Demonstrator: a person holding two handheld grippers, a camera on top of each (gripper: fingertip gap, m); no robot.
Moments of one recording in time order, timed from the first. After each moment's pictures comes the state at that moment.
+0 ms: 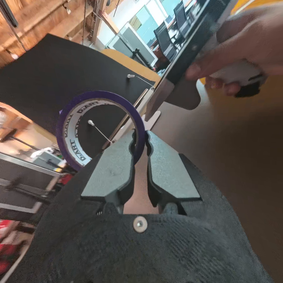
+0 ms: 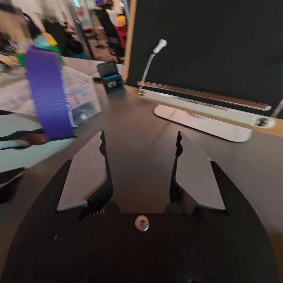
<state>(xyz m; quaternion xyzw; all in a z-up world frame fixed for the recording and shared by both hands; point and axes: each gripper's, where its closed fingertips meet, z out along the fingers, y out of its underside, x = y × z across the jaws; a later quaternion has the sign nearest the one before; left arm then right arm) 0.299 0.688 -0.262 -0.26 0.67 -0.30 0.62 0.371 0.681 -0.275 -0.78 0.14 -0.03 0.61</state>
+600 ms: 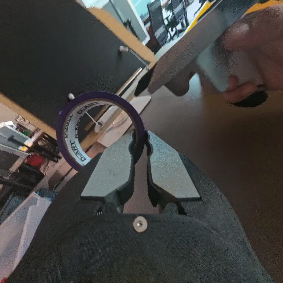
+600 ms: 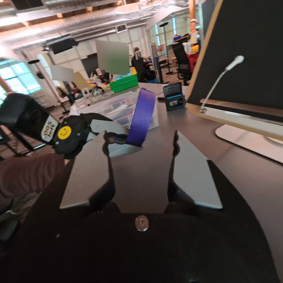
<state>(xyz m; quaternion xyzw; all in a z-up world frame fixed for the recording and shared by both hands) 0.303 0.704 -0.286 -0.34 0.69 -0.32 0.55 0.308 0.690 -0.248 -0.71 0.03 0.16 0.68</state>
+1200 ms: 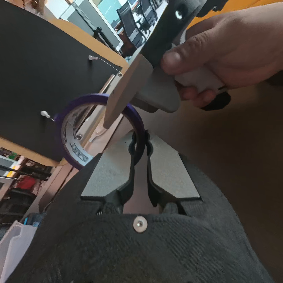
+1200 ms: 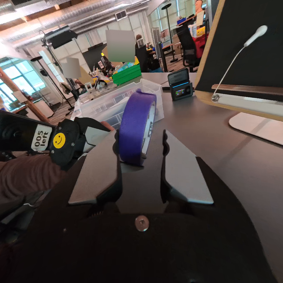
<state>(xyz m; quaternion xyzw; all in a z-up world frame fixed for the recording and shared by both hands) 0.298 0.672 -0.301 -0.27 0.74 -0.32 0.52 0.296 0.702 -0.262 -0.73 0.03 0.19 0.65</state>
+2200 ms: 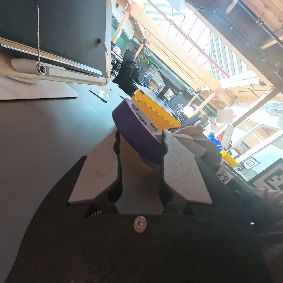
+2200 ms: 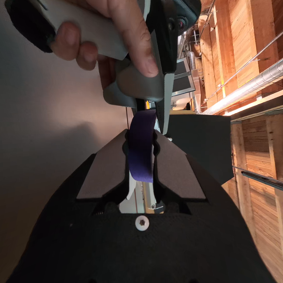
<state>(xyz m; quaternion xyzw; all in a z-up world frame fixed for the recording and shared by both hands) 0.287 0.704 -0.261 -0.49 0.49 -0.72 0.09 0.267 0.703 -0.275 -0.63 -0.37 -0.53 0.44</state>
